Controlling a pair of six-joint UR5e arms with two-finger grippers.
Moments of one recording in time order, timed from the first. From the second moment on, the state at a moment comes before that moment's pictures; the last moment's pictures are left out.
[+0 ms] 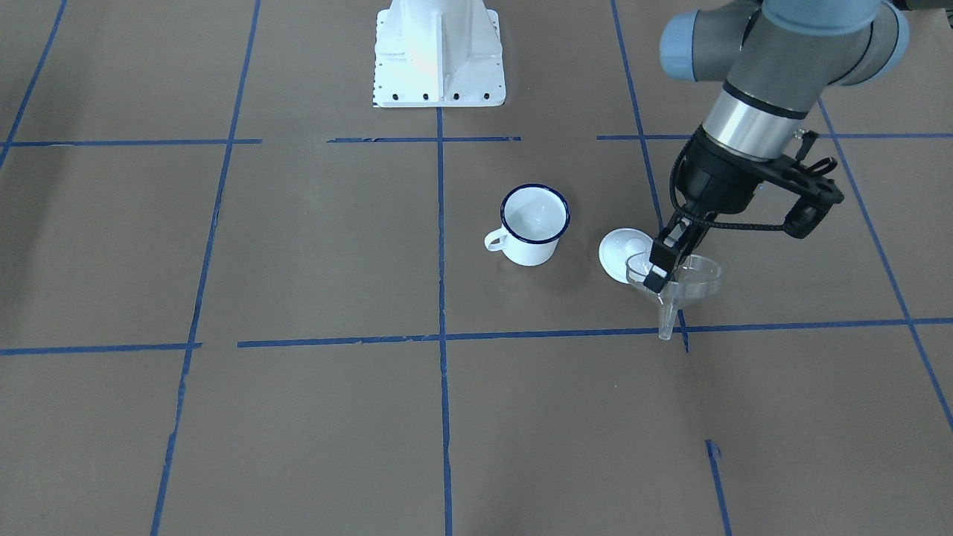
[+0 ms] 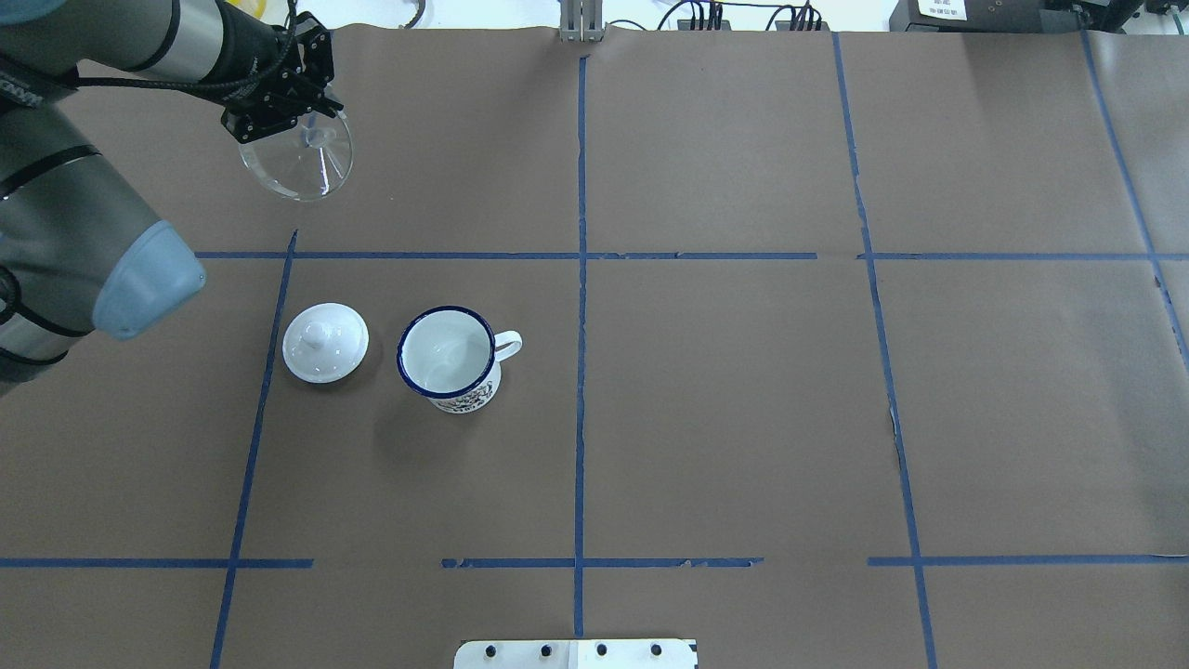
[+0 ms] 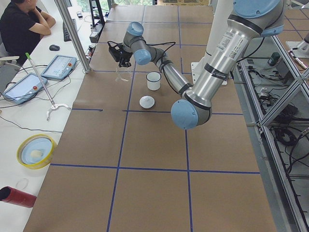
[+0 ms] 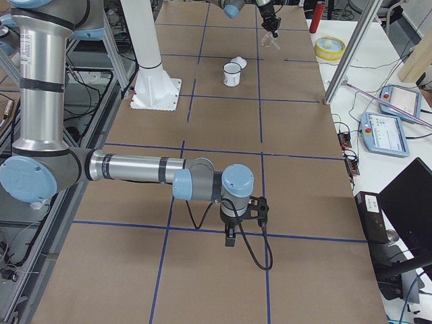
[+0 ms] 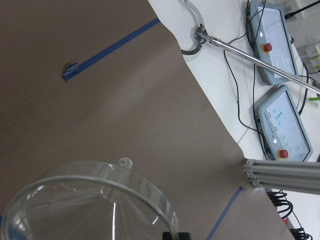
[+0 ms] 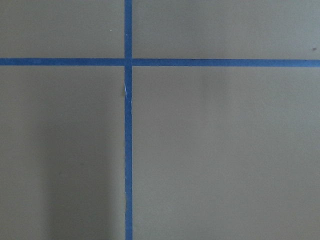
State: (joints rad) left arm -0.95 -2.11 -1.86 -1.75 -1.98 -1.74; right arm 1.57 -1.68 1.66 -1.57 2.29 0.01
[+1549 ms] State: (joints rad) left arm -0.57 -2.31 -1.87 -1.30 -1.95 -1.53; right arm 1.57 -1.68 1.66 -1.57 2.29 0.01
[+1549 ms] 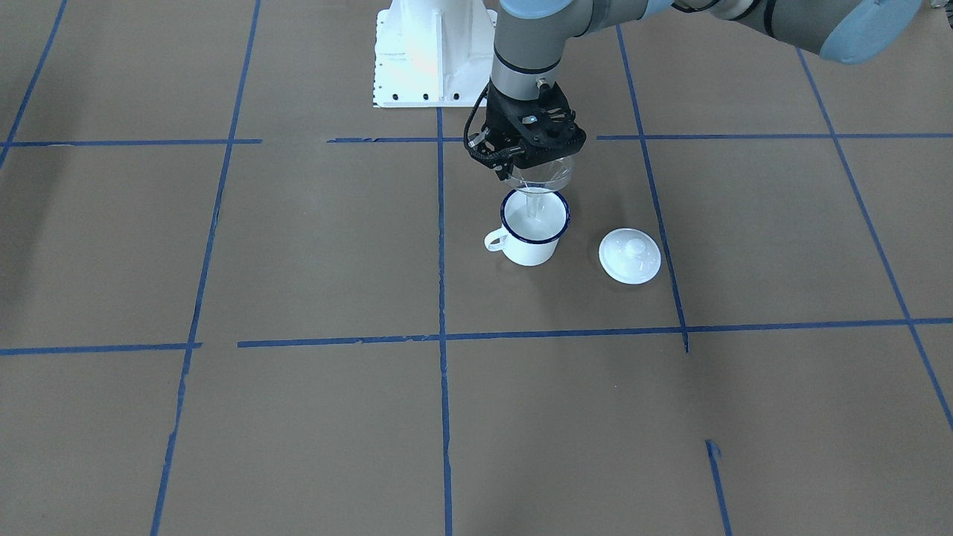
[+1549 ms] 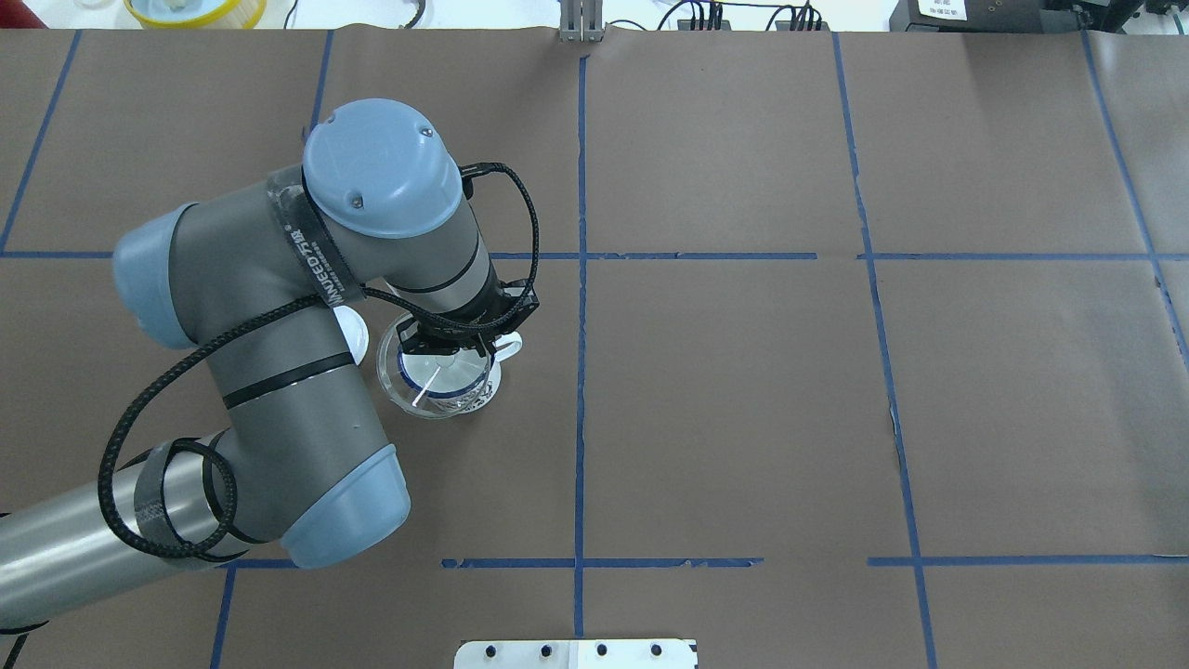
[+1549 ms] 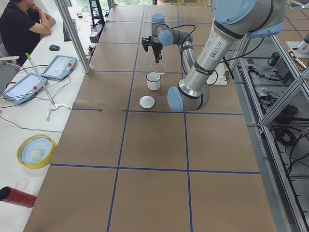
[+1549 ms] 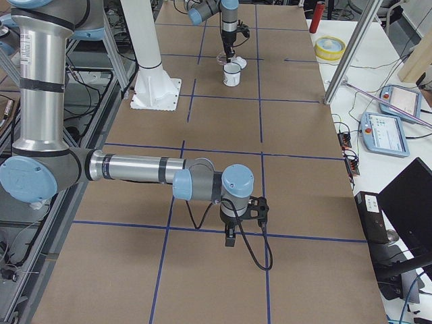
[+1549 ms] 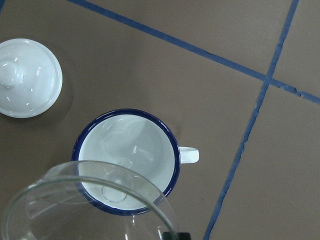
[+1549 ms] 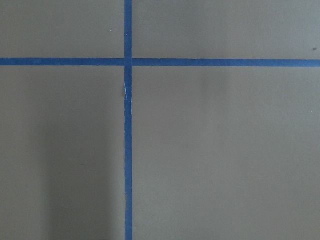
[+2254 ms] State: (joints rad) left arm -0.57 -2.30 -1.87 -1.32 -1.87 -1.53; right arm 1.57 -1.68 1.66 -1.57 2.29 0.01
